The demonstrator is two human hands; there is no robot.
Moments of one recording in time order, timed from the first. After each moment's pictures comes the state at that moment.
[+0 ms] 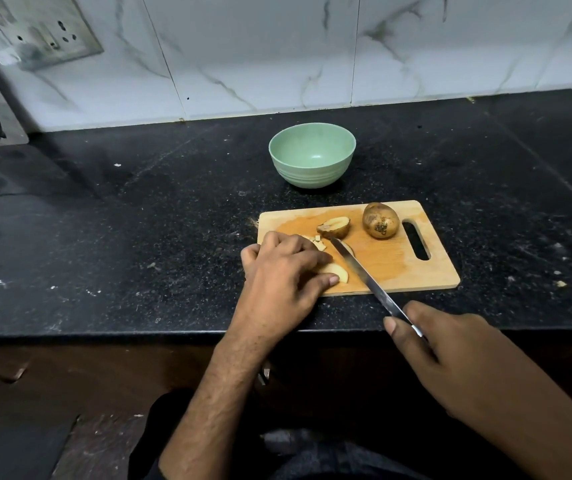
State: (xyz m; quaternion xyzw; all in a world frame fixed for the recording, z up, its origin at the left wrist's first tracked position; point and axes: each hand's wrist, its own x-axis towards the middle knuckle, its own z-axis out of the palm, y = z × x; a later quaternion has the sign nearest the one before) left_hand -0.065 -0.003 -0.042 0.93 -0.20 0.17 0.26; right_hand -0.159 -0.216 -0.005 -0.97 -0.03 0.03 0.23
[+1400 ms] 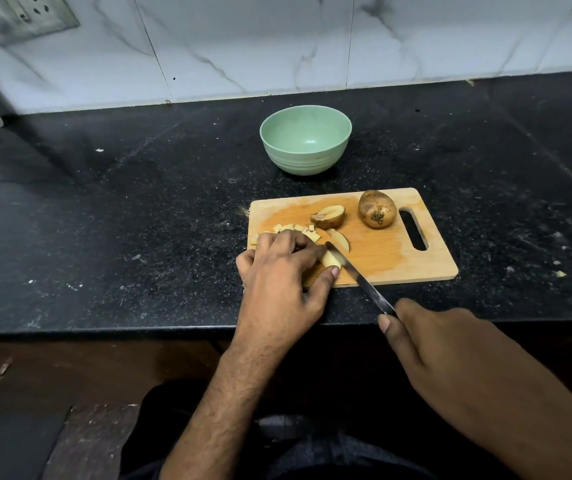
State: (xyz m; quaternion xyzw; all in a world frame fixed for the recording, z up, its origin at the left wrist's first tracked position) left_hand -0.076 -0.019 -0.052 0.94 -0.13 0.17 0.25; right_hand -0.161 -0.202 0.010 -0.99 -0.04 0.09 0.13
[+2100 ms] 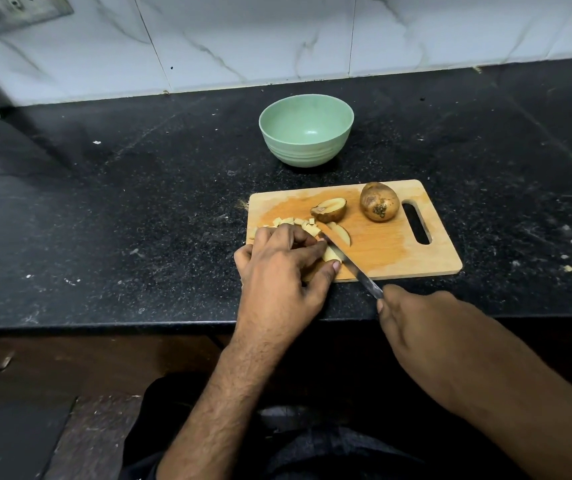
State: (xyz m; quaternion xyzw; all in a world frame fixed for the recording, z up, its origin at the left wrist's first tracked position) left_hand -0.075 -0.021 -0.055 0.94 -0.12 0.18 0.27; right_hand -0.144 -0.199 0.000 -0.99 -0.04 0.09 0.13
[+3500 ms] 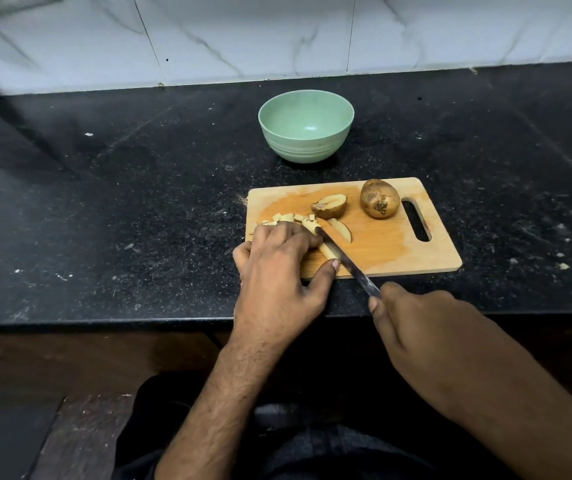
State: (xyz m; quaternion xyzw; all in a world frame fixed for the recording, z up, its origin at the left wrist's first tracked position) left_hand -0.078 -0.018 -0.054 0.93 -0.12 0.19 0.28; right_hand -0.151 -0.185 0.008 -0.99 -0.04 0.08 0.12
